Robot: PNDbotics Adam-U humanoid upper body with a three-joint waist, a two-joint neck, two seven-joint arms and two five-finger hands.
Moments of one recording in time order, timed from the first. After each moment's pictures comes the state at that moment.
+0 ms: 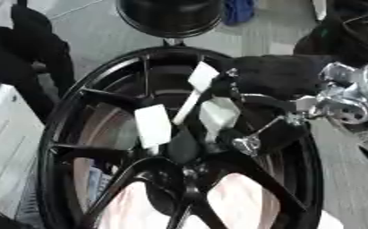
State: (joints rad) left arm -0.23 0.83 0.10 -1.98 0.38 0.04 0.34; right arm -0.92 -0.68 0.53 -1.92 0.72 0.05 0.74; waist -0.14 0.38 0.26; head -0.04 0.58
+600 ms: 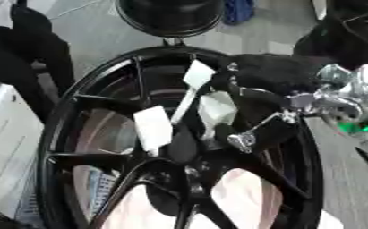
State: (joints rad) left arm -0.23 0.83 0.10 -1.98 0.37 0.04 0.34; right arm -0.92 -0.68 0.54 -1.91 0.66 0.14 0.64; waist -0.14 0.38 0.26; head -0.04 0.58
